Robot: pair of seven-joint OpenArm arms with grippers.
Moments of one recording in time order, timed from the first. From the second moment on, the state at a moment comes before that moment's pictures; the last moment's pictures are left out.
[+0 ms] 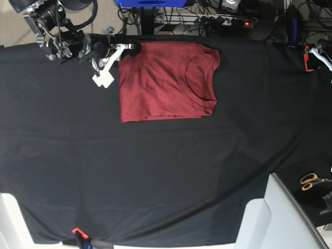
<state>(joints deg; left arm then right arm) 27.8 -32.0 -38.8 75.9 -31.0 -34.2 41.6 -13.0 19.7 -25.5 79.0 61.5 8.4 -45.8</state>
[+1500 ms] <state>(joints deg) 11.9 -19.2 -21.6 65.2 -62.0 -41.3 65.8 -17.9 22.9 -16.2 85.8 60.5 8.2 -46.2</state>
